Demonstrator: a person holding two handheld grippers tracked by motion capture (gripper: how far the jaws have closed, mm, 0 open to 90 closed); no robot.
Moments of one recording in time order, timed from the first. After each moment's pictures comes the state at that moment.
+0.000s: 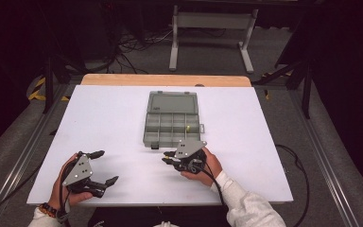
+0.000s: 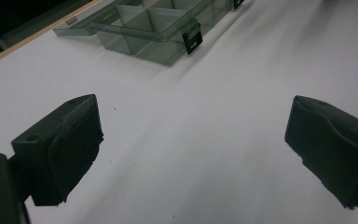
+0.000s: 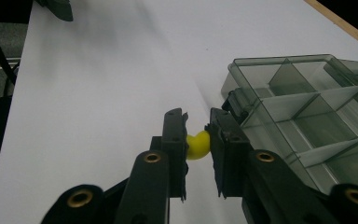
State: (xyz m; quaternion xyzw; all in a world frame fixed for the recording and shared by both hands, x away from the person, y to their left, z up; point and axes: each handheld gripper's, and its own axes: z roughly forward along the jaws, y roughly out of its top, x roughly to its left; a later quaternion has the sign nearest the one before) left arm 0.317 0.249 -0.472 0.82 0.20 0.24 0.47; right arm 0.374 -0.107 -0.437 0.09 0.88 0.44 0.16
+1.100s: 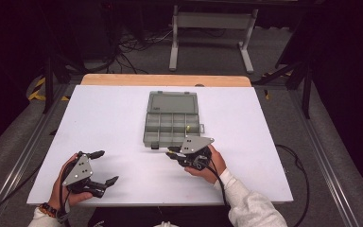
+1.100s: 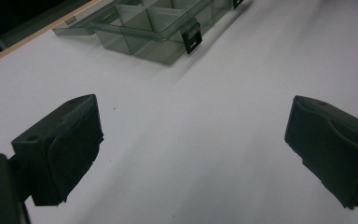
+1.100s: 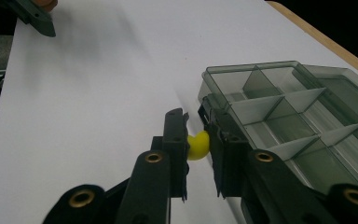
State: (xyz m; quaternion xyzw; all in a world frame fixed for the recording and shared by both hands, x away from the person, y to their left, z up) left arm 0.317 0.249 -0.472 0.82 0.20 0.24 0.47; right arm 0.379 -0.119 -0.427 0.10 0.86 0.46 0.18
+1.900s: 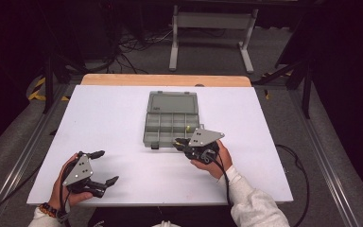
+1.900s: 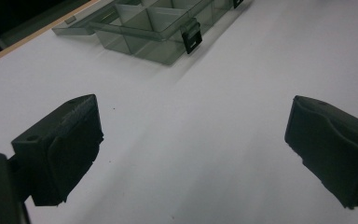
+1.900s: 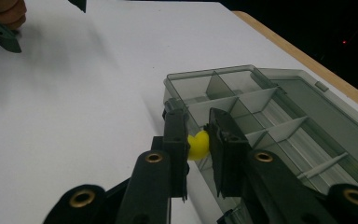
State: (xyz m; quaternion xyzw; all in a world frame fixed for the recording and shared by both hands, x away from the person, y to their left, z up) left arm 0.317 0.248 -0.472 0.82 0.21 0.24 0.47; right arm 0.389 -0.140 -0.416 0.13 0.85 0.47 0.21
